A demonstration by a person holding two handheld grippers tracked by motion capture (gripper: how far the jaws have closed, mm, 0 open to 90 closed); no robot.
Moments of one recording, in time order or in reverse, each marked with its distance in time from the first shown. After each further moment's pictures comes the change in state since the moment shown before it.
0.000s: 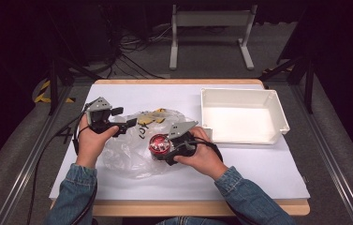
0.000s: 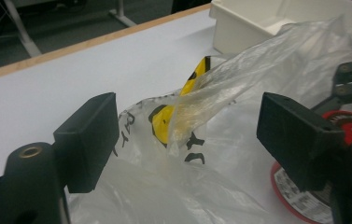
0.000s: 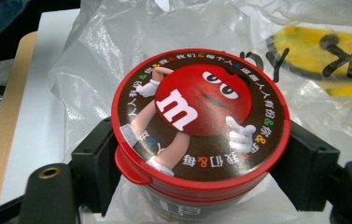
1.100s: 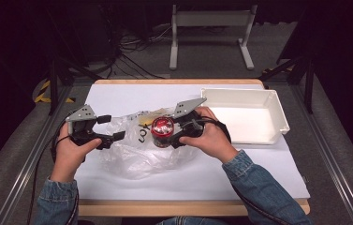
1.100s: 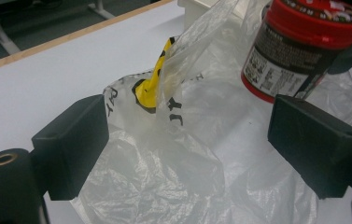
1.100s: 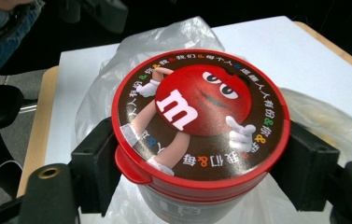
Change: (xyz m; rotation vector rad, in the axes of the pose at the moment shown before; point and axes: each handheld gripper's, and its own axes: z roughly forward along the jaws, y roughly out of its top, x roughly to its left) left arm -0.011 -0.009 -0.048 0.051 -0.072 0.046; right arm -0.022 0.052 -0.046 -0.023 0.029 0.005
